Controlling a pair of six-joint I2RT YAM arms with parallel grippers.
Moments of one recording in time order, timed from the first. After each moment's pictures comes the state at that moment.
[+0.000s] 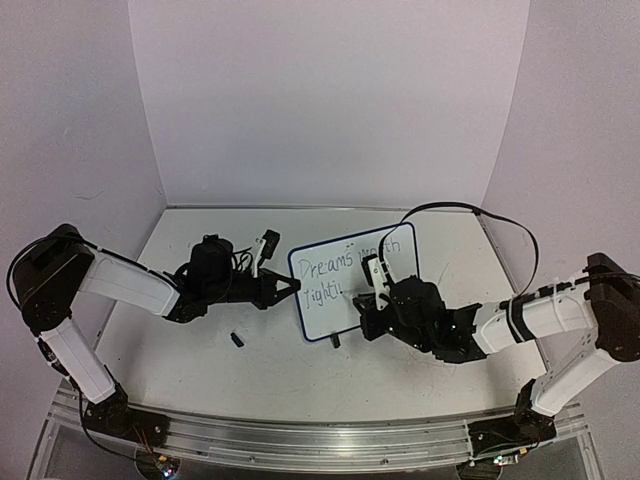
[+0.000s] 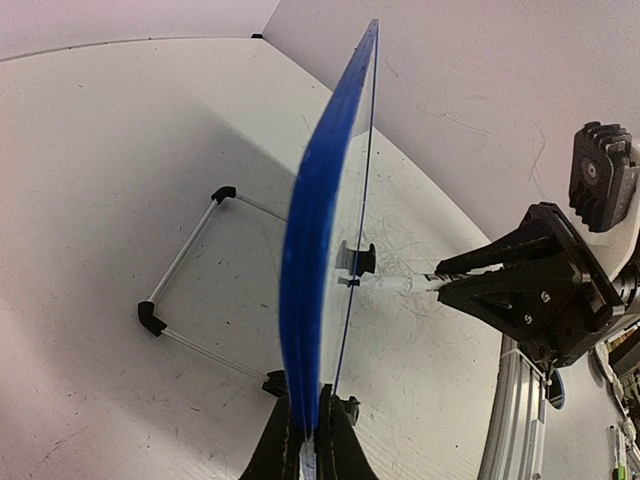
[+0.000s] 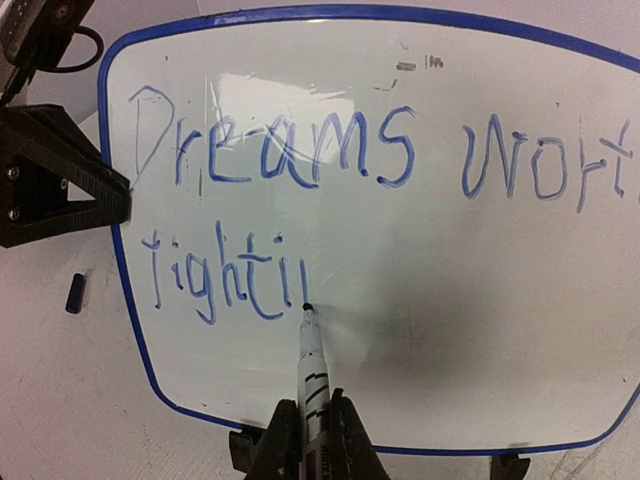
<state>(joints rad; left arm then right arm) -0.74 1.65 0.71 0.62 0.44 -0.39 1.04 1.52 0.66 0.39 0.40 0.28</state>
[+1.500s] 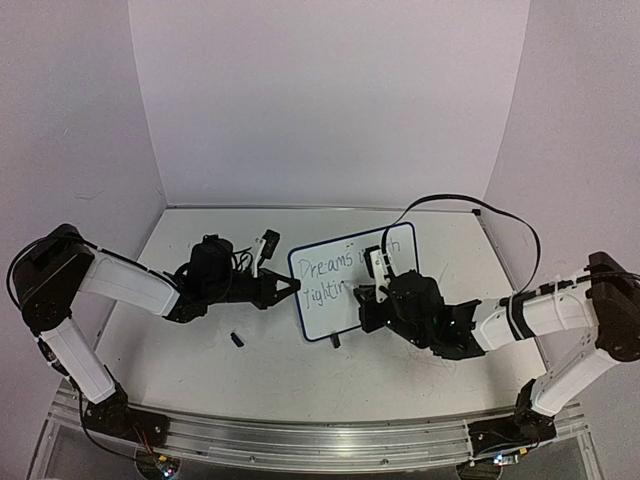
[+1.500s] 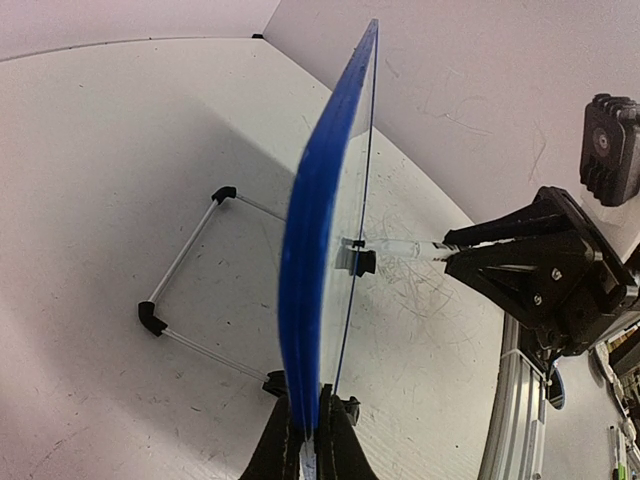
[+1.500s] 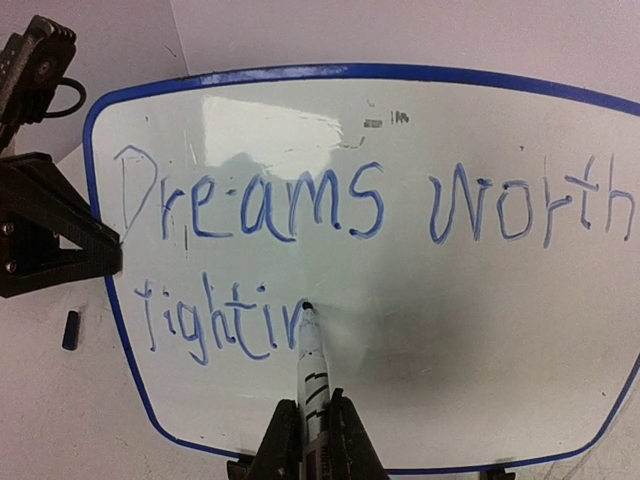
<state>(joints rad) -0.74 1.65 0.71 0.62 0.44 -0.39 1.04 1.52 0.69 0.39 0.46 0.30</state>
